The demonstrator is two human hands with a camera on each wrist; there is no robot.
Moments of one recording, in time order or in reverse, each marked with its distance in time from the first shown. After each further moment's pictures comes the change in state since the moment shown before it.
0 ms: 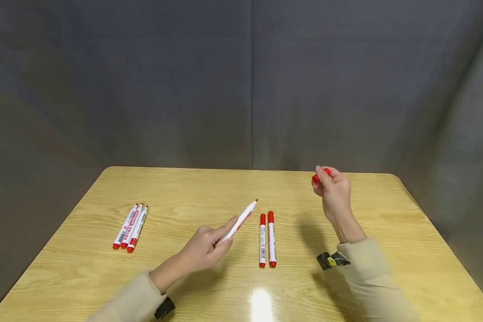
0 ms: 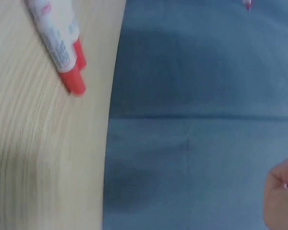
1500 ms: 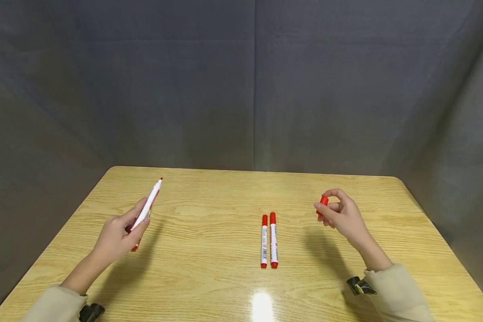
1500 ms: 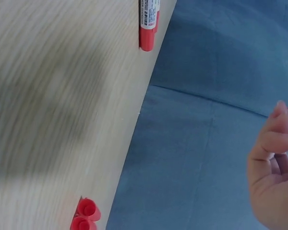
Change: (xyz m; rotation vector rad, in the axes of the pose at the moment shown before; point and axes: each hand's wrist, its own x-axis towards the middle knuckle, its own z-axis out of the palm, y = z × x) left_hand -0.084 -0.025 -0.126 0.401 0.185 -0.397; right_hand -0.024 -0.007 -0.057 -0.695 -0.373 0.131
